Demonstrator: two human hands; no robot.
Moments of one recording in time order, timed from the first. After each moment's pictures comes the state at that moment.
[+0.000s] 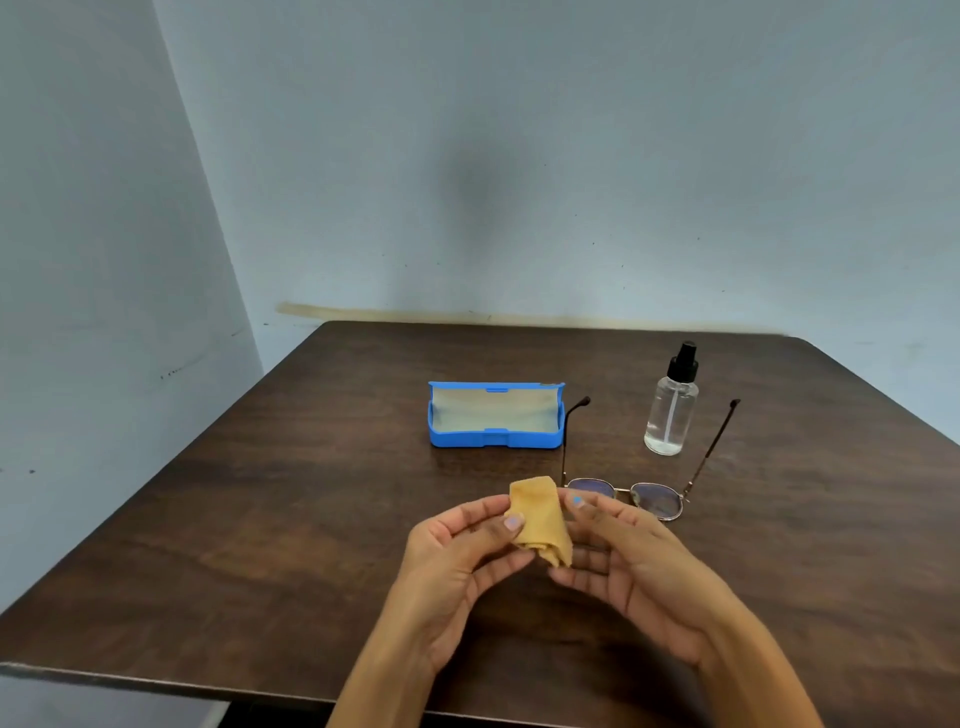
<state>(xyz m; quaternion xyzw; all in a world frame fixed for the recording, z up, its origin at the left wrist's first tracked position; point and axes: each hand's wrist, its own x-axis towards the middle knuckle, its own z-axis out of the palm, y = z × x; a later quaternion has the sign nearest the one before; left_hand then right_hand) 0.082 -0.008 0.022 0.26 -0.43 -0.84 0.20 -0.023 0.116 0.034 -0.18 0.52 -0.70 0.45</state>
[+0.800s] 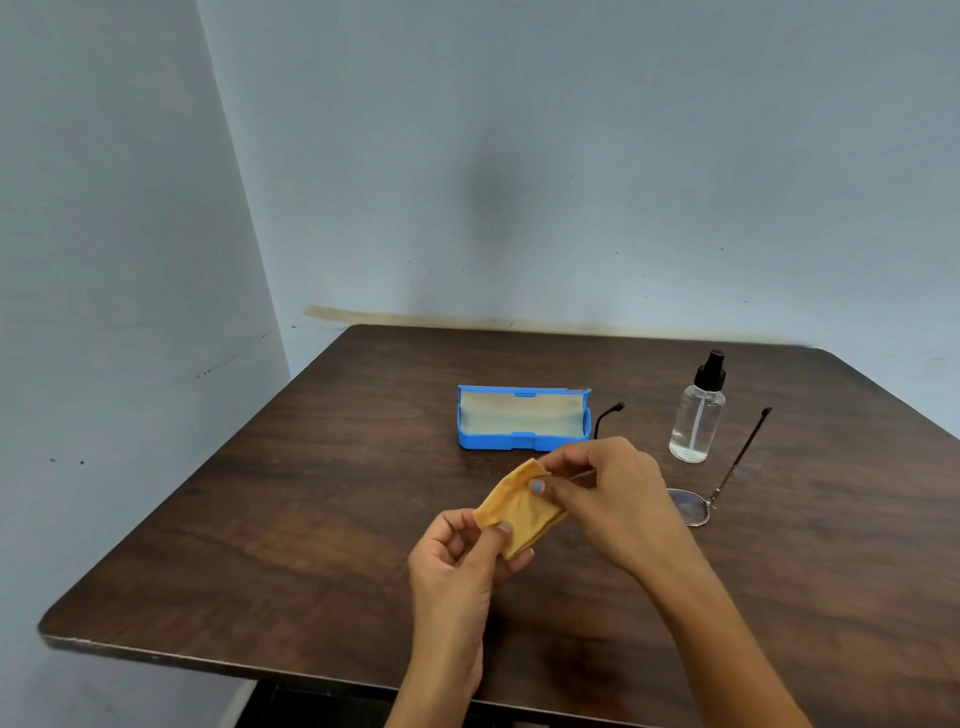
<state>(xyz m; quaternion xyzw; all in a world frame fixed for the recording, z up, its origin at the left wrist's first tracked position) 0.097 -0.001 0.012 0.30 -0.43 -0.77 0.38 -0.007 0.072 0.068 -0.37 0.82 -0.42 0.06</state>
